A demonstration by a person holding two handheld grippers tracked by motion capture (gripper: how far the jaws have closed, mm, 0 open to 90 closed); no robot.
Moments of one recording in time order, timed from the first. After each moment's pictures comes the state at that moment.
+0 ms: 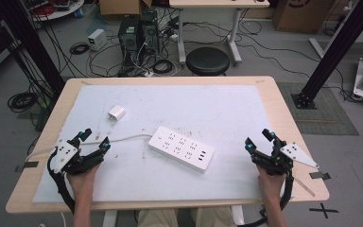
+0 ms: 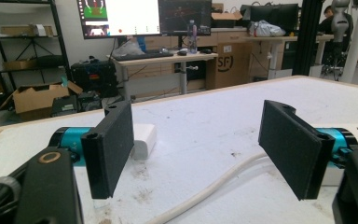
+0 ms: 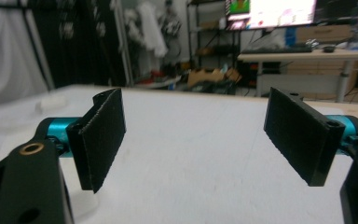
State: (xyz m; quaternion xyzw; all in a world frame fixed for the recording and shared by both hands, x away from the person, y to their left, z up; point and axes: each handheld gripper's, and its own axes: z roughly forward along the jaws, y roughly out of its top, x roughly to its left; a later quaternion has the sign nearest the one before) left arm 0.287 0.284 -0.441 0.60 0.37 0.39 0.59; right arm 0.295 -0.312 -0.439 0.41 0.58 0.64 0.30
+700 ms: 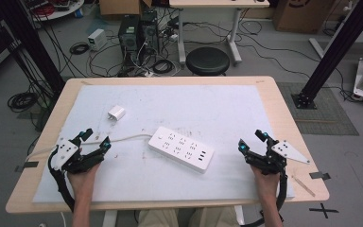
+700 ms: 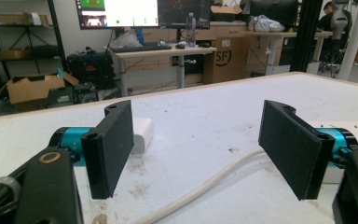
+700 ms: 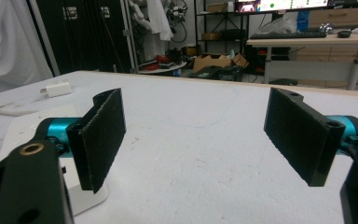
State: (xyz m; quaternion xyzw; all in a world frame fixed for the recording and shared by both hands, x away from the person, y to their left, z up) left arm 0.292 0.285 -0.440 0.61 0.40 0.37 0.58; right arm 0.299 -0.299 -0.441 0.40 0.63 0.60 0.30
